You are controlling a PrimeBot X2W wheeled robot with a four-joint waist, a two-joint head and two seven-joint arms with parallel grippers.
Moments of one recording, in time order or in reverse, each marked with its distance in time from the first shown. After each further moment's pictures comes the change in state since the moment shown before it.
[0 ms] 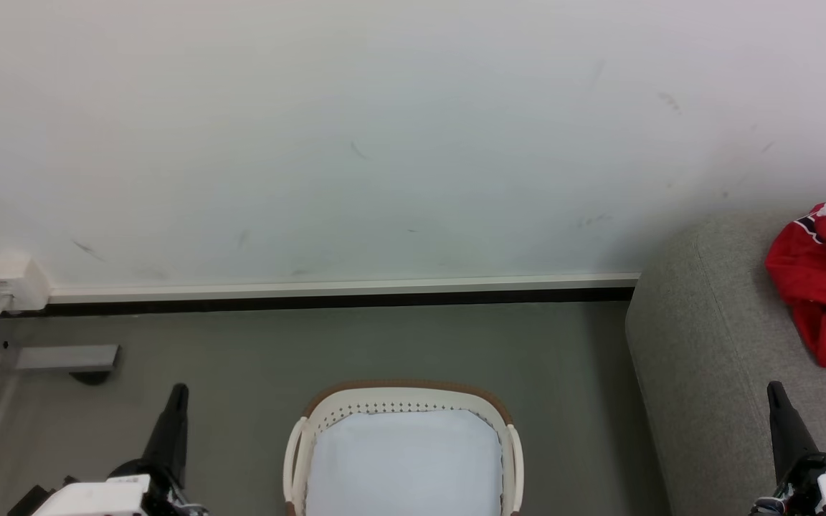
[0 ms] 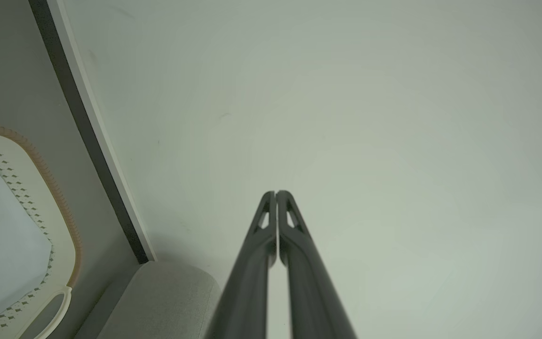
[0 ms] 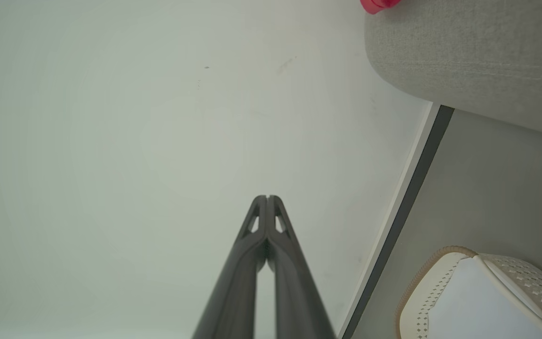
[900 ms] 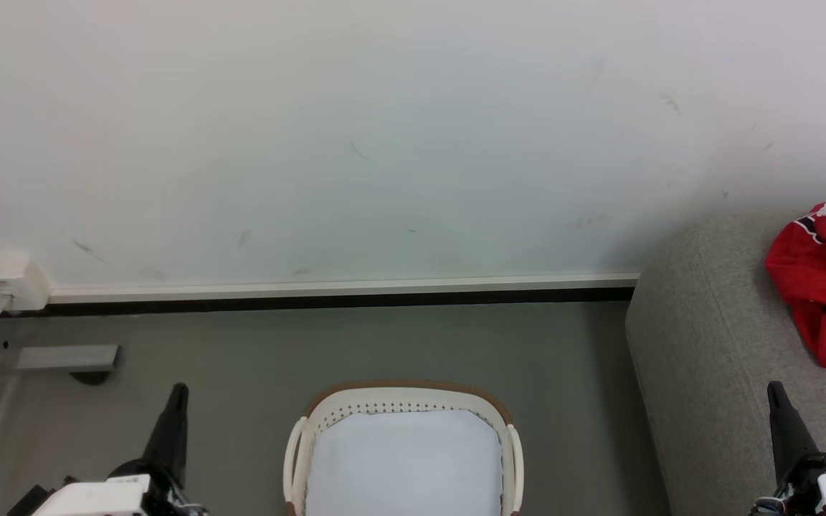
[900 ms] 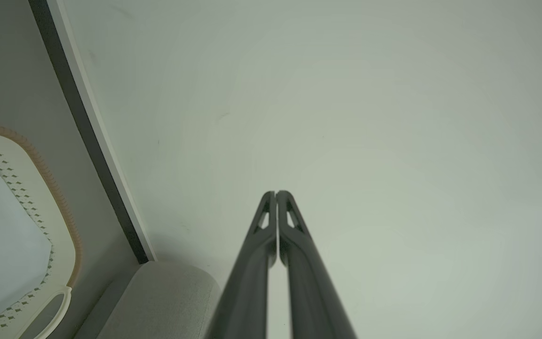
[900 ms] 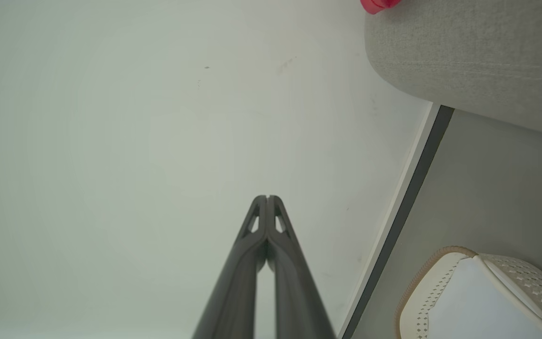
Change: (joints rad) left arm 0.000 0.000 0.000 0.000 0.000 0.000 0.000; right arm 0.000 0.000 0.000 0.000 0.000 0.000 0.000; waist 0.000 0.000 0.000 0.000
